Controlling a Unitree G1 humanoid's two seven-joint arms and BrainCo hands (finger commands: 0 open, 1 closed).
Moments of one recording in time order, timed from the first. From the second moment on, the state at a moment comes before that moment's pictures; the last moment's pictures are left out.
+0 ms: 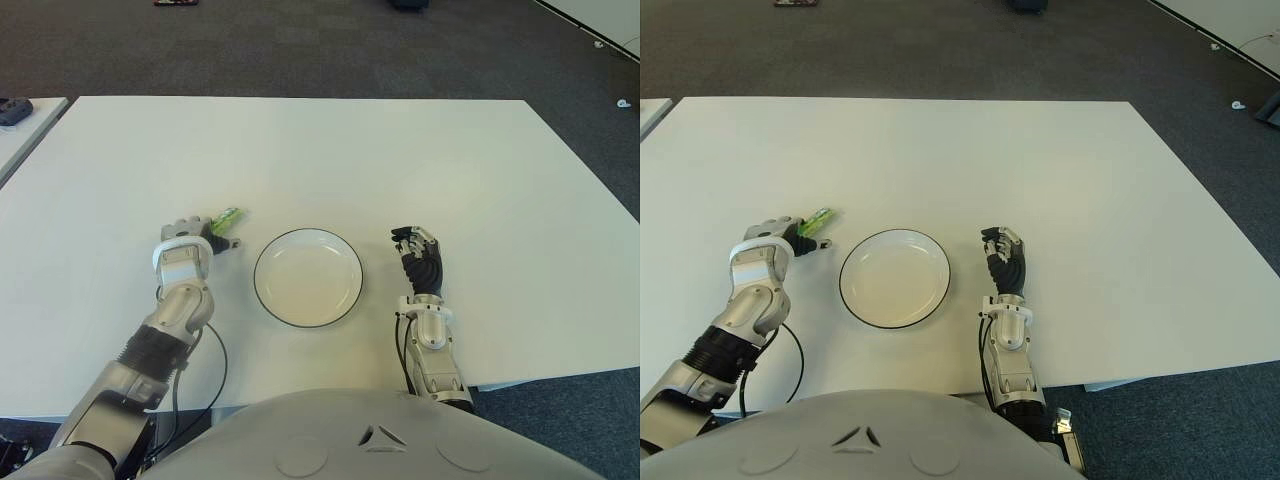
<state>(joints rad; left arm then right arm) -0.08 0.42 -0.35 0.05 1.27 0.71 -0.61 0.21 0.04 0.05 0.17 -0.20 -0.32 -0.25</state>
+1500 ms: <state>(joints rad) 0.02 0.28 -0.40 0.12 1.27 0.87 -0.27 0.23 0.03 0.02 0.12 -0.19 -0.31 -0.22</state>
